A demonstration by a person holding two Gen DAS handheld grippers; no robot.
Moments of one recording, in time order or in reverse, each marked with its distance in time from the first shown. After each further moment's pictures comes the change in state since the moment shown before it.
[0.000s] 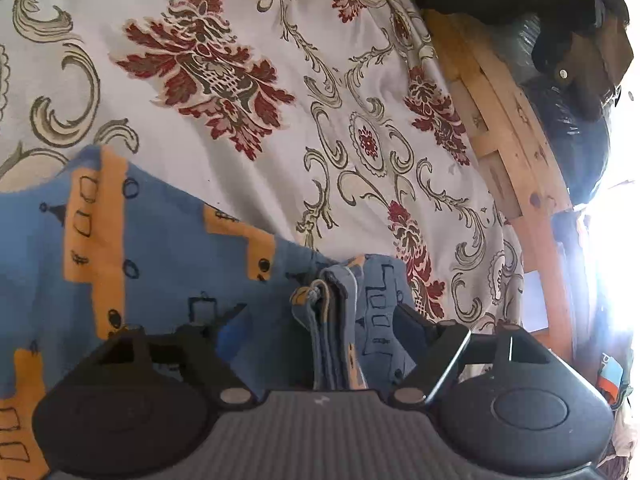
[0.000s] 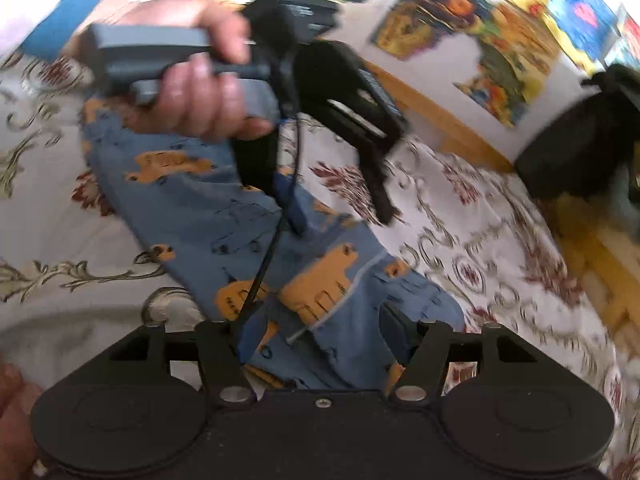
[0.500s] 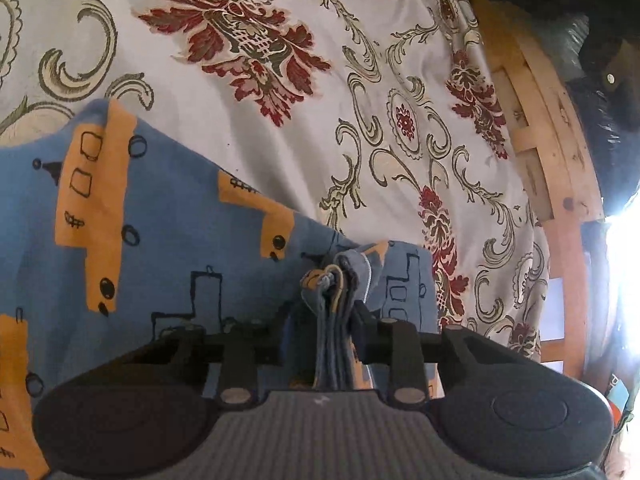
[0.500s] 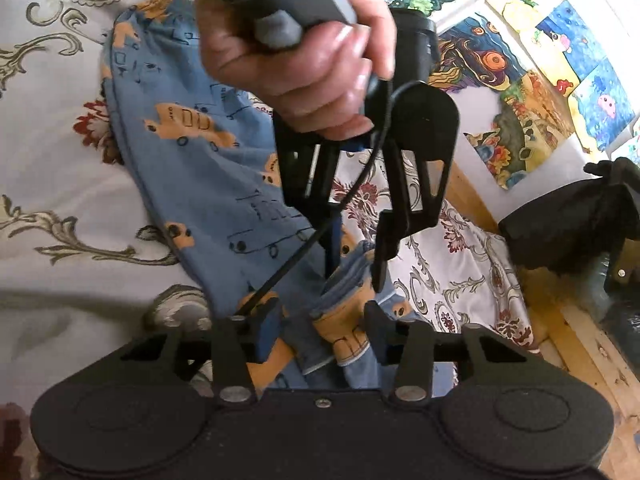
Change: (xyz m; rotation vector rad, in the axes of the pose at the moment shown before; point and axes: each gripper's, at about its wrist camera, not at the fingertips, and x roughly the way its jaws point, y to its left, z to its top) left arm 0.019 -0.001 0.003 -0.104 0.079 0.074; right arm 0.033 0.049 -0.001 -0.242 -0.027 -0.152
